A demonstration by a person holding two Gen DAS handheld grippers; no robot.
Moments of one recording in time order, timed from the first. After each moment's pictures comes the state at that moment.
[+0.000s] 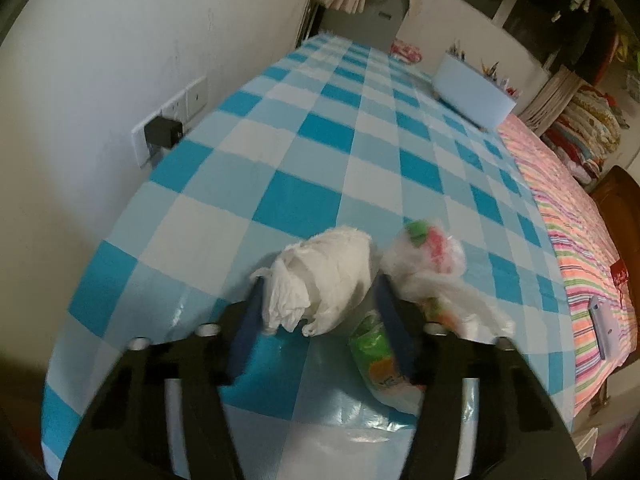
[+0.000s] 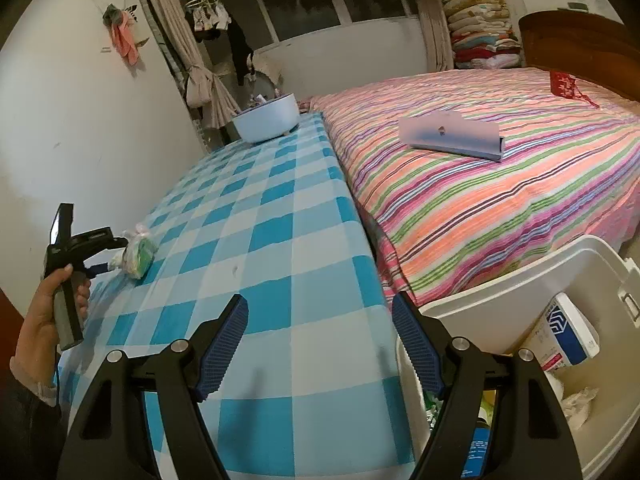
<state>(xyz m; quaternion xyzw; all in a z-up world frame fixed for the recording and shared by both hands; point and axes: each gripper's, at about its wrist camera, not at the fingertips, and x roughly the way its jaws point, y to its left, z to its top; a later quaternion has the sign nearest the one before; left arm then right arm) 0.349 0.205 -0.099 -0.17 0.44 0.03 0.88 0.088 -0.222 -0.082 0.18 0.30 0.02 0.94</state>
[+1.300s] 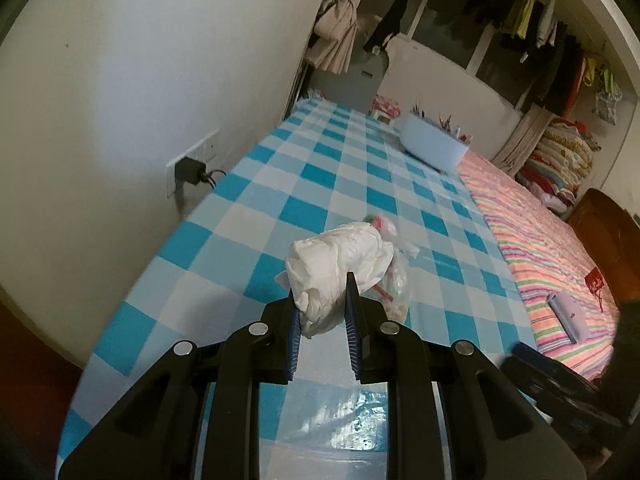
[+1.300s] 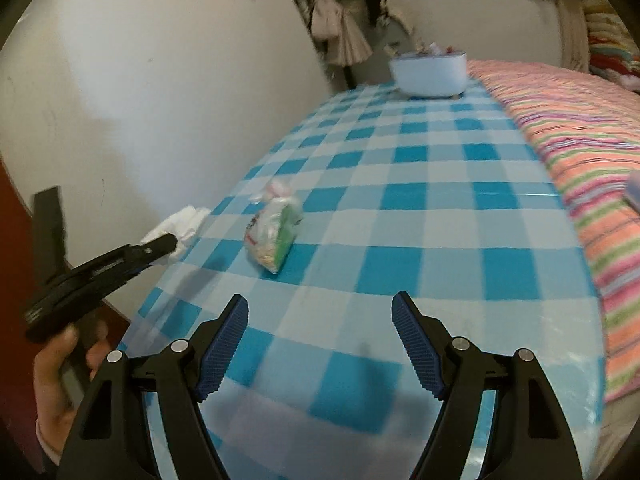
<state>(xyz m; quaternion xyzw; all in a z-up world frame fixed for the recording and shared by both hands) 0.213 0.207 -0.037 -0.17 0.32 0.02 0.93 0.235 -0.060 -0.054 0.11 0.38 0.25 0.88</state>
